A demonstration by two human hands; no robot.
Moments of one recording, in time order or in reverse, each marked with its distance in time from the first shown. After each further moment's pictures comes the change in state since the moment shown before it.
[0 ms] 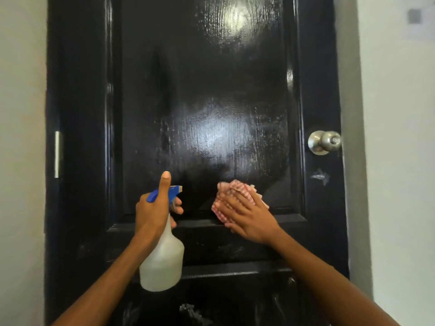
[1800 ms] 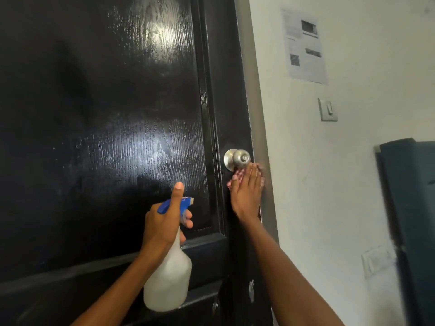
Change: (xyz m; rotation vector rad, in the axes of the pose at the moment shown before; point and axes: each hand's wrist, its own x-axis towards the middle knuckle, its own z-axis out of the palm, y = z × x) left_hand -0.019 0.026 0.195 -0.087 -0.308 0.028; right_hand -0.049 0.172 -0.043 0.230 0.117 1.200
